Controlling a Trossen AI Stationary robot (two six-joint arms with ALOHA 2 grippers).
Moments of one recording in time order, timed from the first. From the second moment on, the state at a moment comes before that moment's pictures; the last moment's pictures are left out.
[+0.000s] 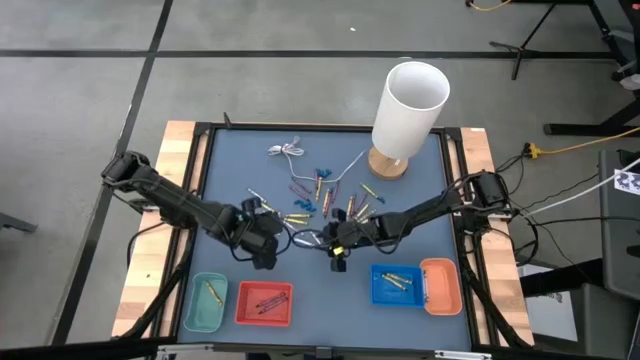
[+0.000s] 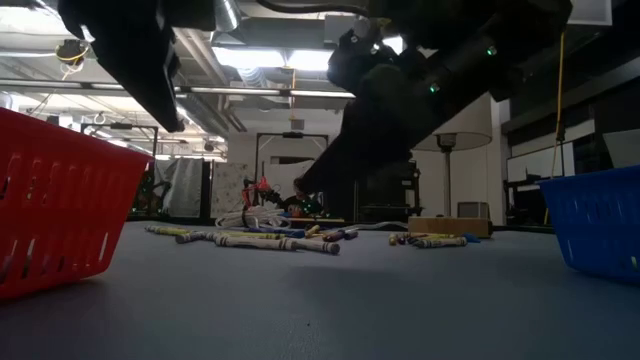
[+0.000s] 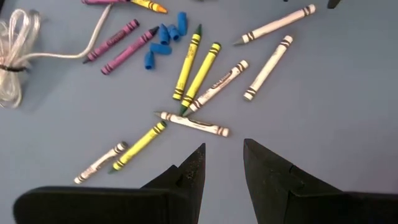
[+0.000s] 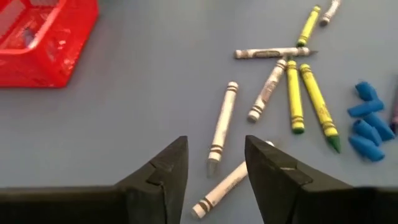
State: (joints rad) left arm -0.39 1.46 1.05 -0.88 -0.45 -0.63; right arm 0.23 1.88 0.97 0.28 0.16 0.14
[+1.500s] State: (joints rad) left arm -0.35 1.46 1.05 -0.85 -0.45 -0.59; right arm 0.24 2.01 0.97 0.24 0.32 0.29
